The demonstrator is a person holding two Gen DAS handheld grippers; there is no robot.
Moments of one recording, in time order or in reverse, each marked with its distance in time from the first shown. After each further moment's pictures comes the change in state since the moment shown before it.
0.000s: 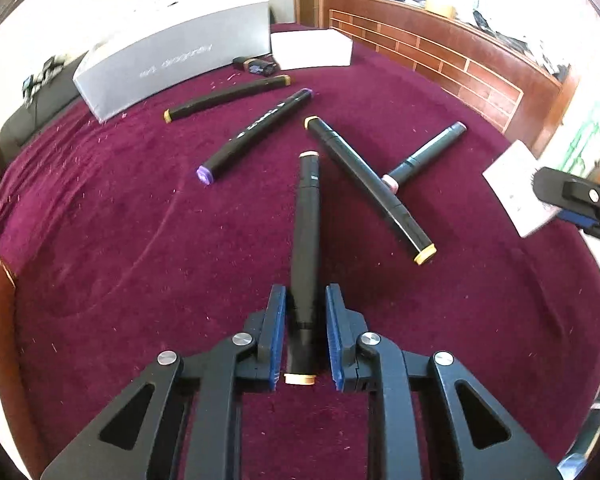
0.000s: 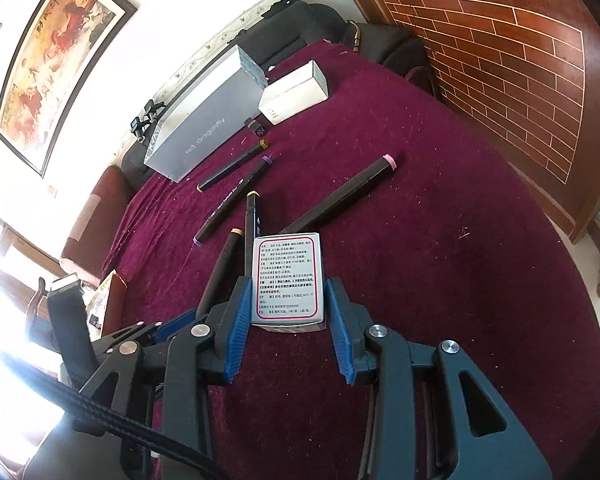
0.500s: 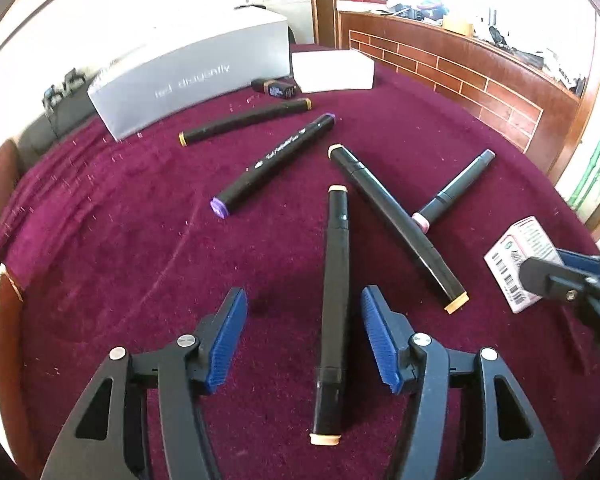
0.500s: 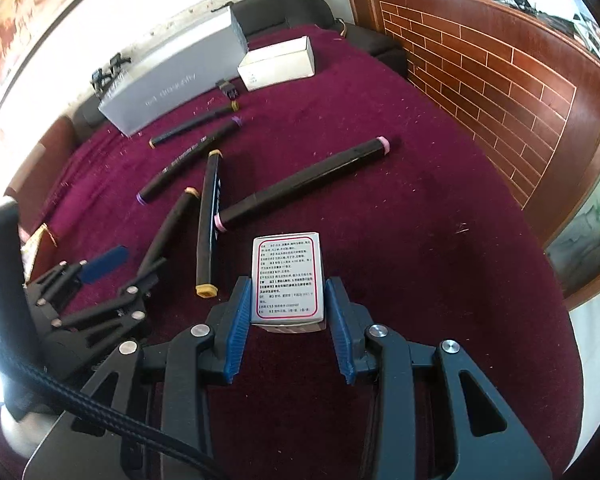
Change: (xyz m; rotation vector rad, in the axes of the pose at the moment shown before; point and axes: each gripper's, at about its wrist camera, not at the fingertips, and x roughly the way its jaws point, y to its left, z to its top) left arm 0.009 0.013 0.010 -0.054 -0.075 0.045; right arm 0.030 0.026 -0.019 -0.175 0.037 -0.295
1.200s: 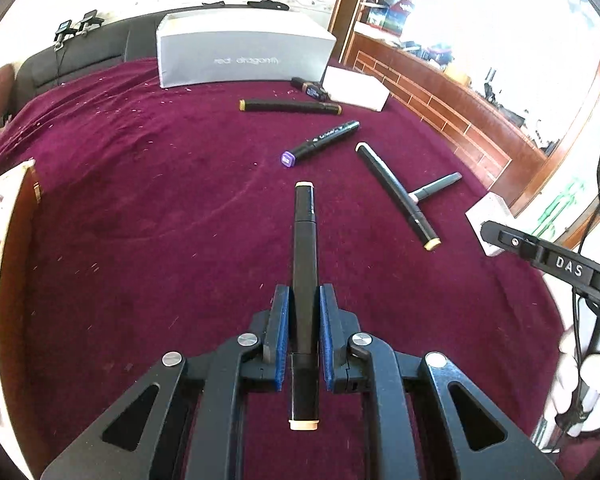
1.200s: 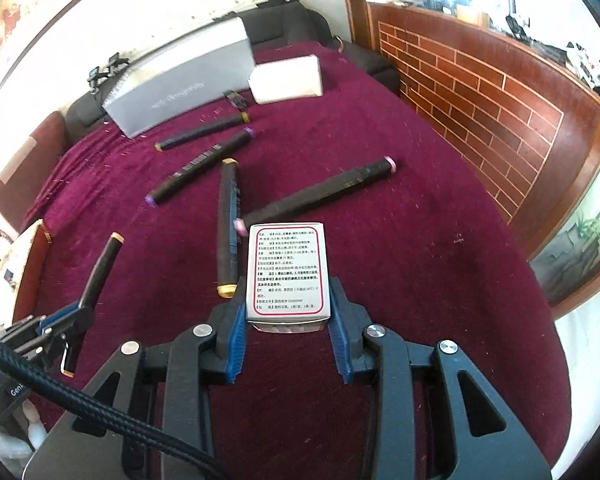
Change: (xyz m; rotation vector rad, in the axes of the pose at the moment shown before) left arm -0.073 0.071 -0.058 -0.196 -0.037 -0.191; right arm -0.032 0.030 -0.005 -0.034 -0.062 -0.033
